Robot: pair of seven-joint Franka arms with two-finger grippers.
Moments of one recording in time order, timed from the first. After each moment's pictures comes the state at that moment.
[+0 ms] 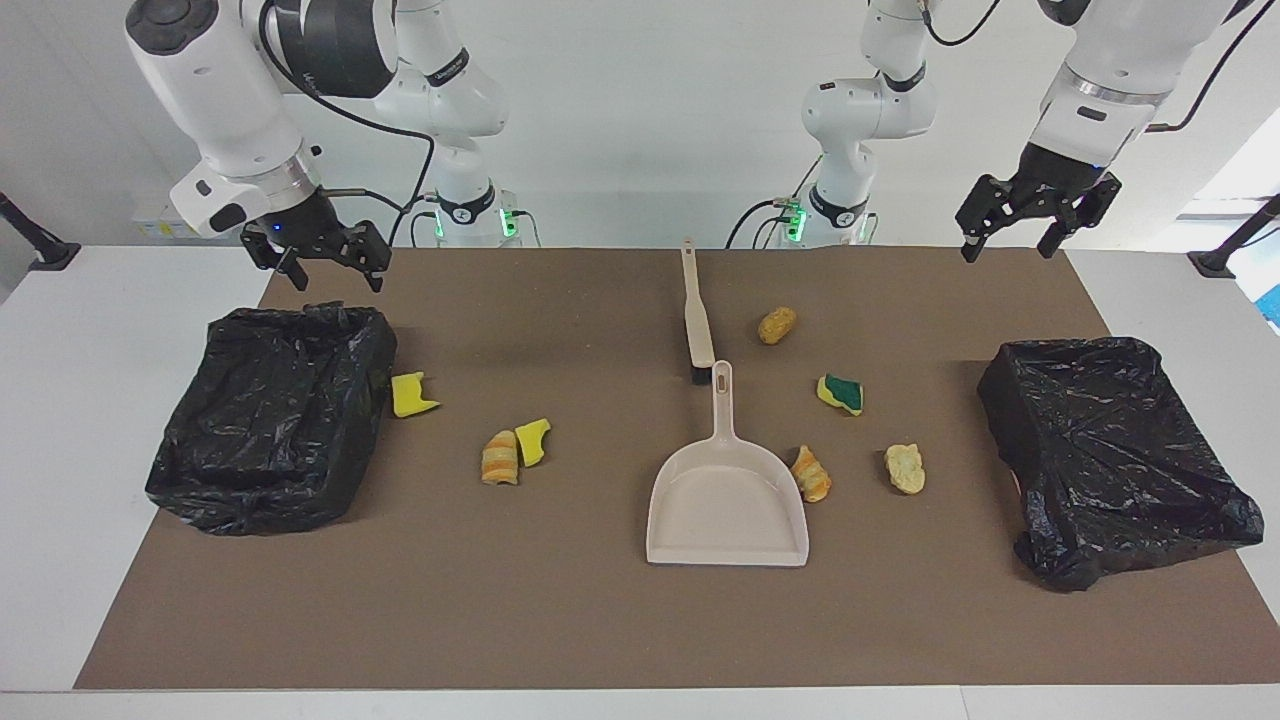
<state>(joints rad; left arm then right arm) -0.03 -0.01 -0.09 -1.47 0.00 1.53 -0.14 -0.16 -0.01 0.14 -1.66 -0.01 1.59 0.01</state>
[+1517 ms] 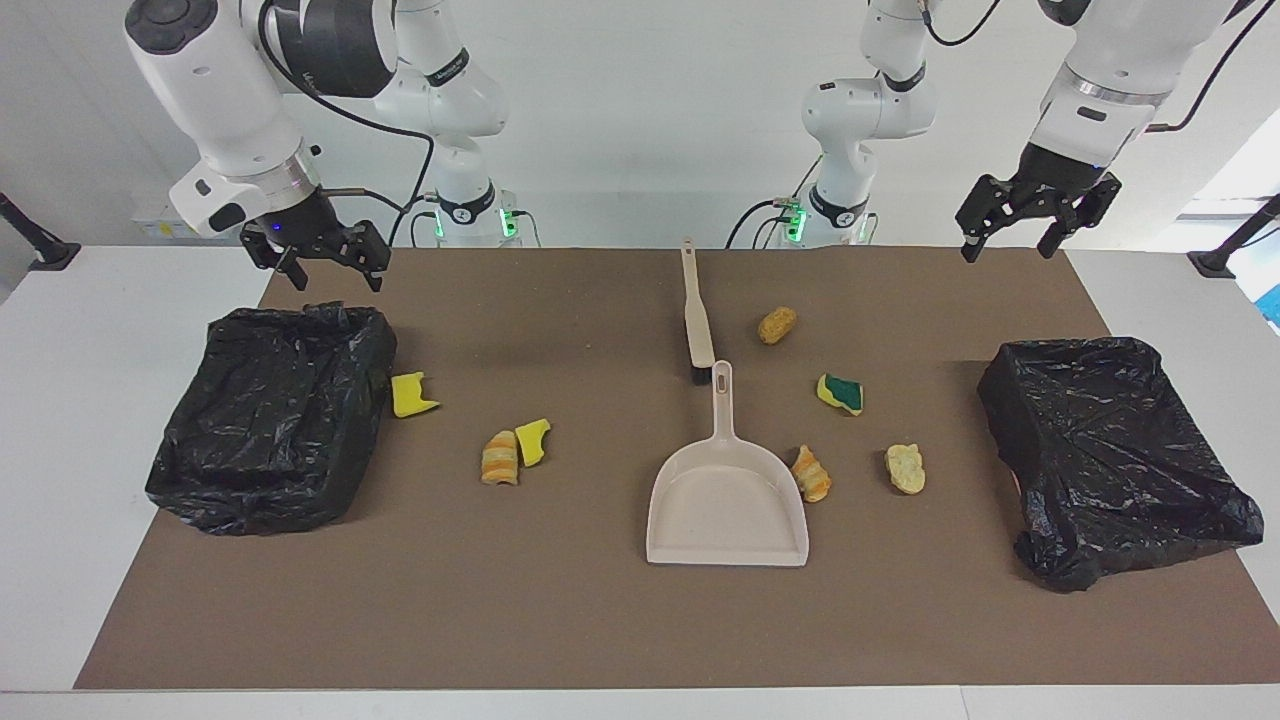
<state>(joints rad) -0.03 -0.01 -0.09 -1.47 0.00 1.53 -0.14 -0.16 -0.01 0.14 -1.67 -0.01 1.59 0.01</state>
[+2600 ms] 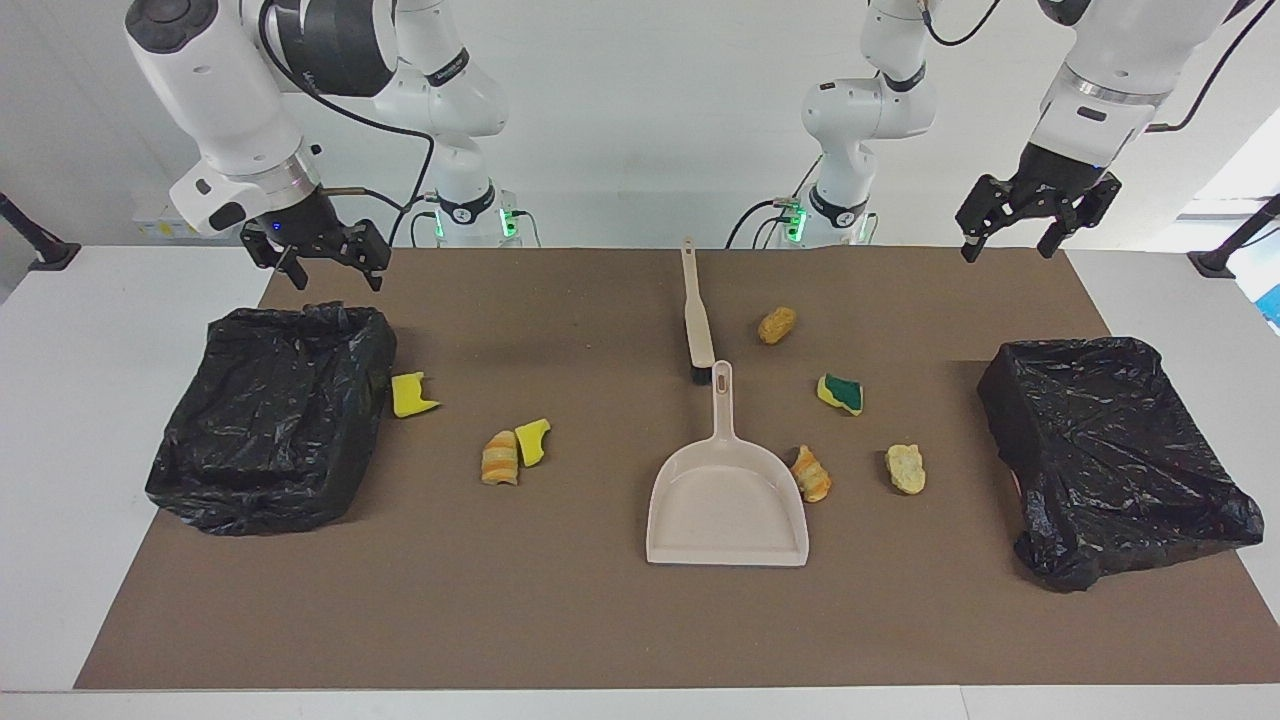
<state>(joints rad) -0.03 -0.01 -0.09 -1.47 0.00 1.53 -0.14 -0.16 -0.01 0.14 -1.67 -0.01 1.59 0.01</state>
